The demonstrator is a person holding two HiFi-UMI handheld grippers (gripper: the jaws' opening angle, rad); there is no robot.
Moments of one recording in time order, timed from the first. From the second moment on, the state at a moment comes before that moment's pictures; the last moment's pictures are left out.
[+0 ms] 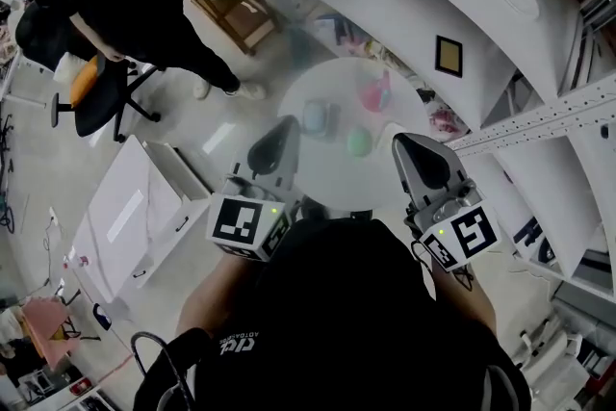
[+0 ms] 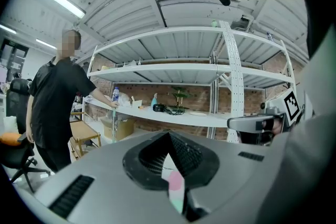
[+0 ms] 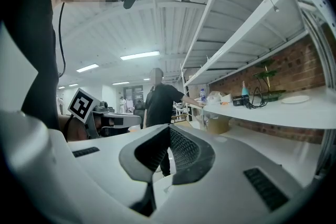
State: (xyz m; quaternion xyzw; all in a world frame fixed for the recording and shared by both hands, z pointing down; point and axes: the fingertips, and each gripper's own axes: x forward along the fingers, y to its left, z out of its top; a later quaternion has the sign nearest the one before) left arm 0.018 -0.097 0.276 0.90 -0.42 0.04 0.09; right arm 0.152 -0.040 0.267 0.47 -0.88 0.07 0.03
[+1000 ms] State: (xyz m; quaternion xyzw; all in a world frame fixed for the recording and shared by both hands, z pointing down) left arm 0.012 -0.104 0.278 0.90 -0.43 0.03 0.09; right arm 0.149 -0.048 0.281 0.47 -0.88 0.09 0.04
